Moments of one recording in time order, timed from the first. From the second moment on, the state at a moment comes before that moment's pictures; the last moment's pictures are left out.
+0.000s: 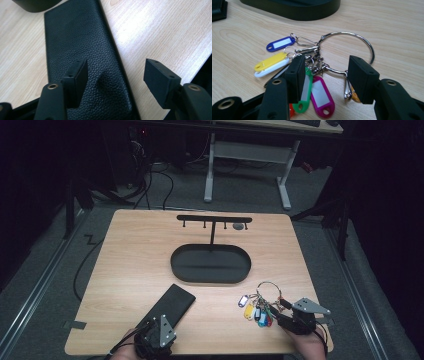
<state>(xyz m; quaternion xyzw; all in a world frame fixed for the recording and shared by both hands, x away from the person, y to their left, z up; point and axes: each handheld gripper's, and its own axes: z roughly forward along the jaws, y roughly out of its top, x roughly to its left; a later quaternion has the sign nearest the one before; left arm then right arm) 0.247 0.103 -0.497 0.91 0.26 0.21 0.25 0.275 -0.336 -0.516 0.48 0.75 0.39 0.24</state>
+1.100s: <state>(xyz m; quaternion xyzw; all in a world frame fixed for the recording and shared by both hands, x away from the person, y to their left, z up) 0.246 0.109 -0.512 0.91 0.24 0.24 0.23 0.265 -0.340 -0.515 0.49 0.74 0.39 0.24</state>
